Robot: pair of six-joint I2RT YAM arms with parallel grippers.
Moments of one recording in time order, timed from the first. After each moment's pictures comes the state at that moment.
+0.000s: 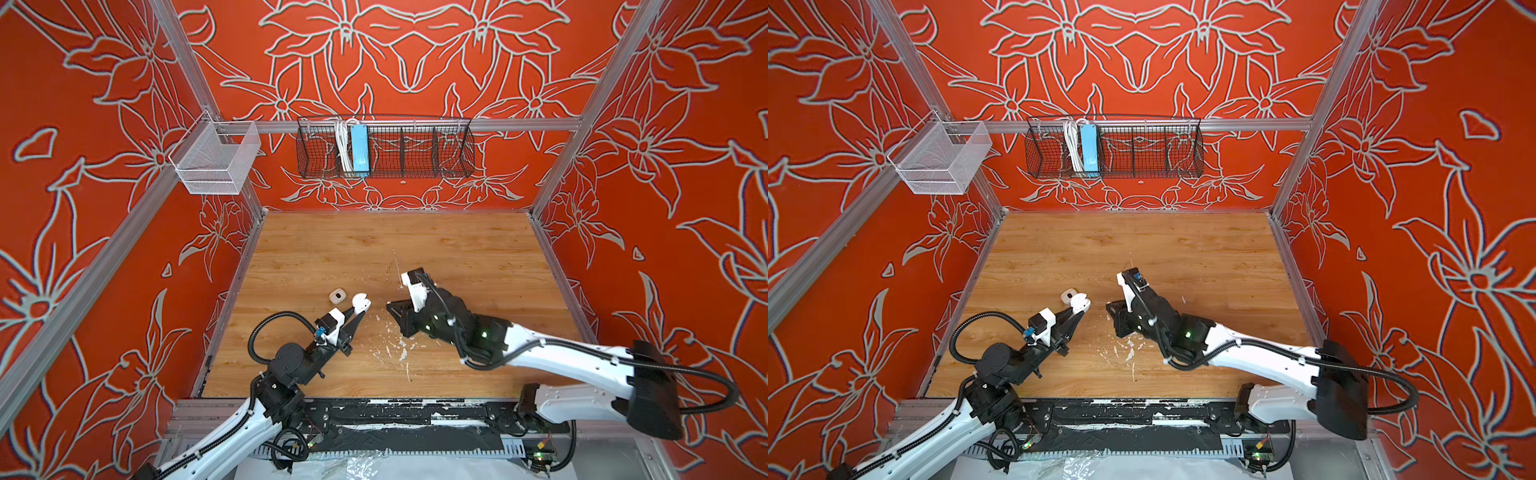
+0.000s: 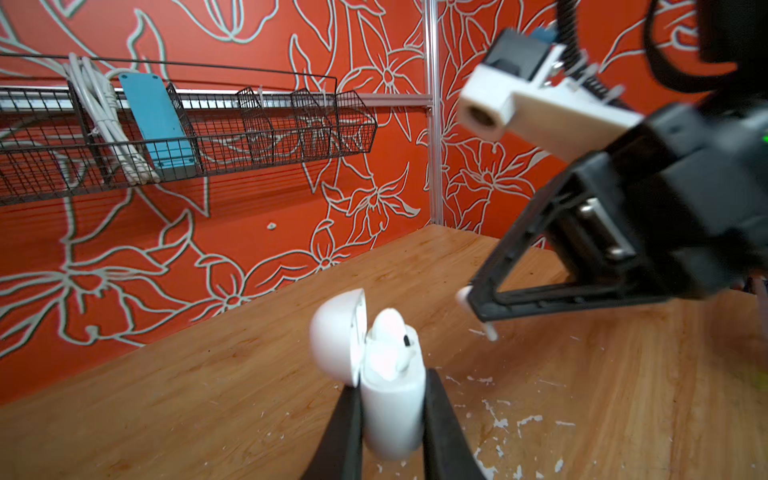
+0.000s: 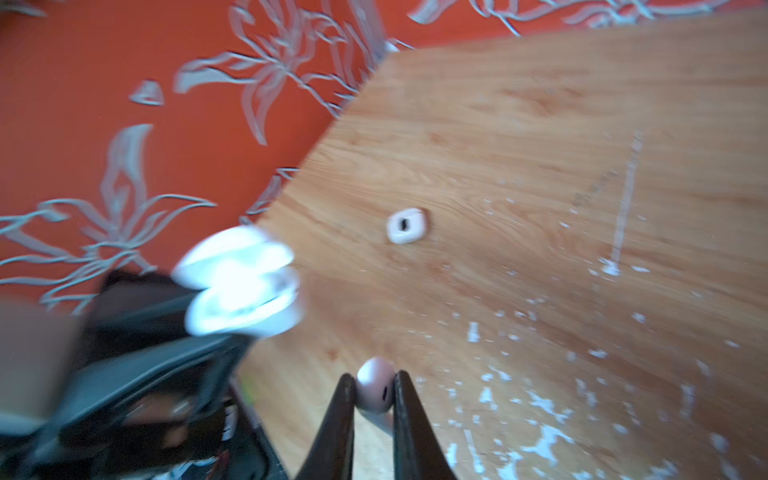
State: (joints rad) left arm -0.67 0.30 0.06 0.41 0.03 0.10; right arm 1.13 1.19 0.80 0.05 0.18 0.60
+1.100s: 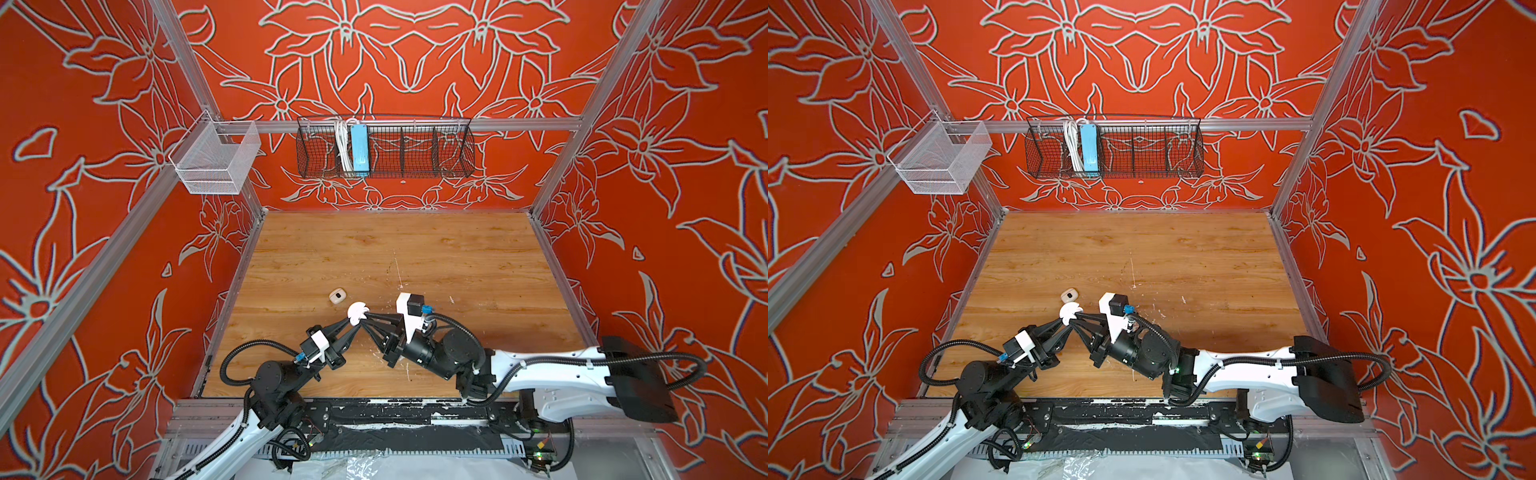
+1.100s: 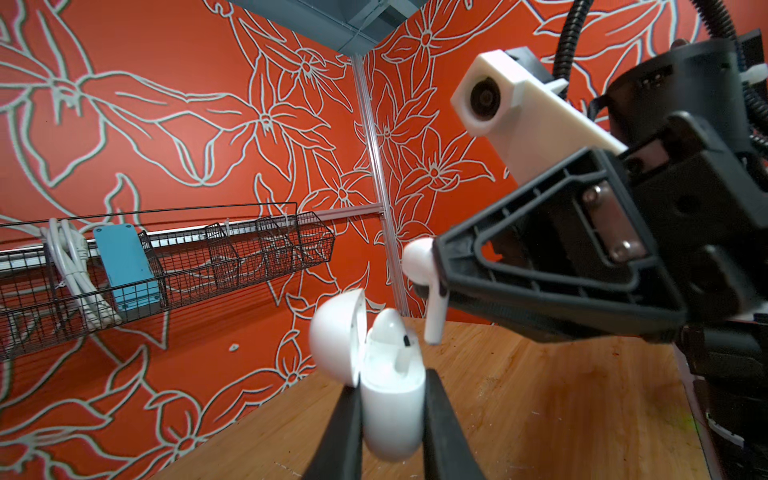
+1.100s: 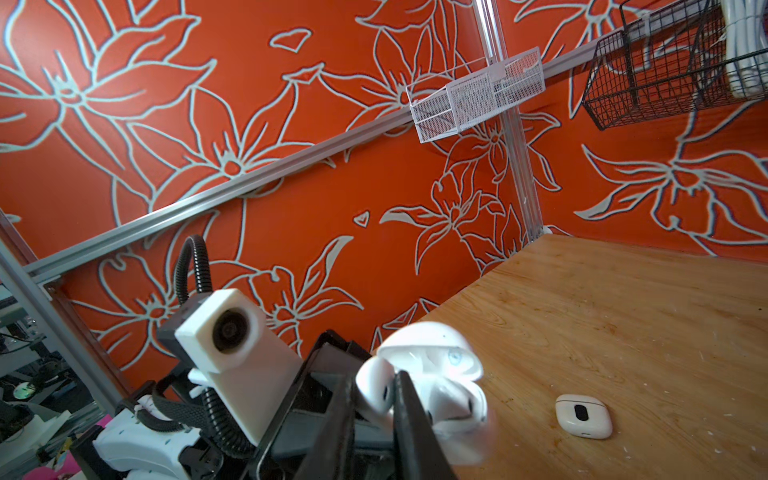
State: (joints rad) left arm -0.67 0.07 0.01 0.49 0.18 0.14; right arm 1.35 1.31 0.69 0.81 0.23 0.35
